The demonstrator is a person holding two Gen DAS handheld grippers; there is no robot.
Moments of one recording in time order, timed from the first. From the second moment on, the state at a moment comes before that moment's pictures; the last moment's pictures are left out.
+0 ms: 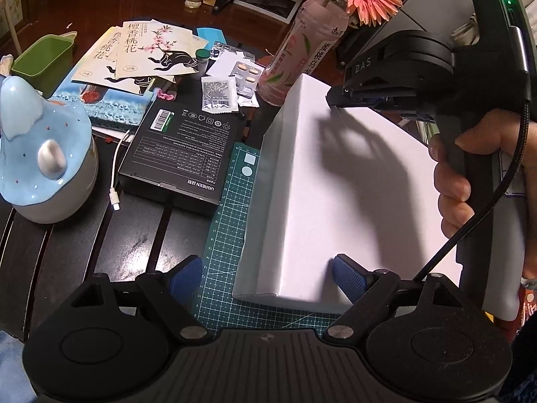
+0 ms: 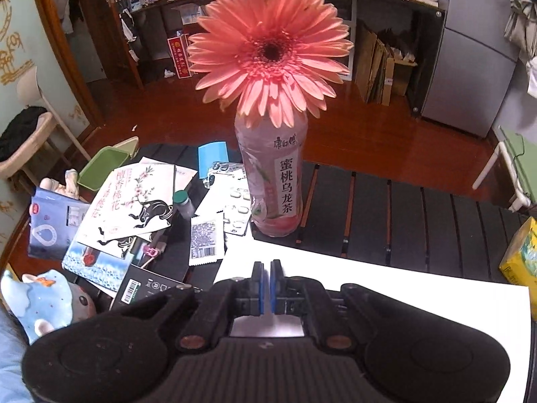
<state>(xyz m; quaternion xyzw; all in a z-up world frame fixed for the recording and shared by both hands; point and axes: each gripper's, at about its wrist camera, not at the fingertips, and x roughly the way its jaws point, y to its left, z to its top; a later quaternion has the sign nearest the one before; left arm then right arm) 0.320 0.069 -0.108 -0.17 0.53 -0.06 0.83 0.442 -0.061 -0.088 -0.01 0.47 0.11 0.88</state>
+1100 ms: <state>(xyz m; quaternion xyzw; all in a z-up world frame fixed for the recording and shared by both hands) 0.254 0.032 -0.081 -0.03 0.44 -0.05 0.90 0.227 -0.174 -0.047 0.03 0.37 0.04 0.93</state>
